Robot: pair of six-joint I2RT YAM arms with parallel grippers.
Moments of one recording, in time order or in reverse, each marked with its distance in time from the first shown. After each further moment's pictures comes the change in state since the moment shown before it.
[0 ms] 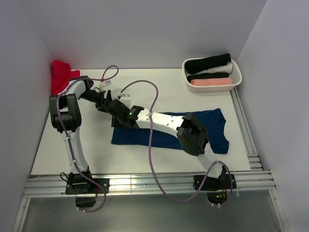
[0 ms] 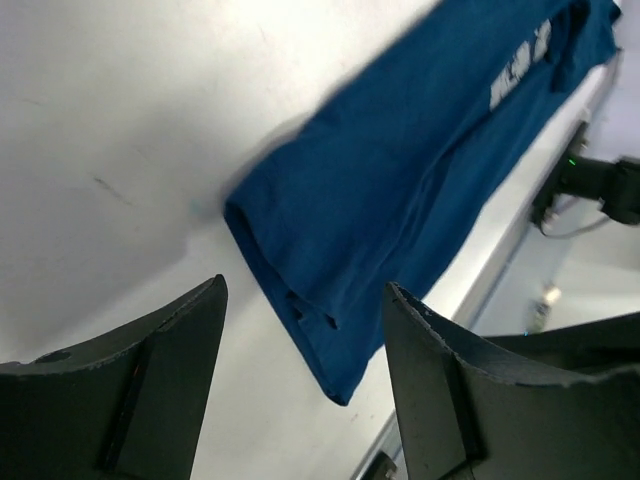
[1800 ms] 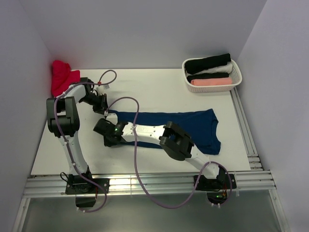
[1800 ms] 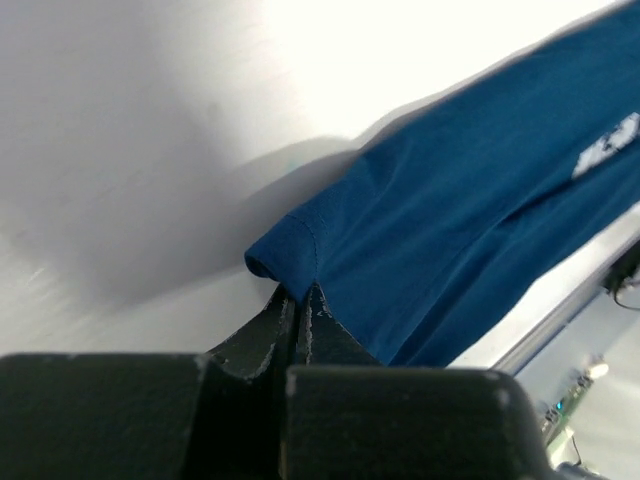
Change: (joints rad) left arm -0.026 -0.105 -0.193 0.199 -0.228 -0.188; right arm 0.158 0.242 0.178 -0.116 -0.076 0.014
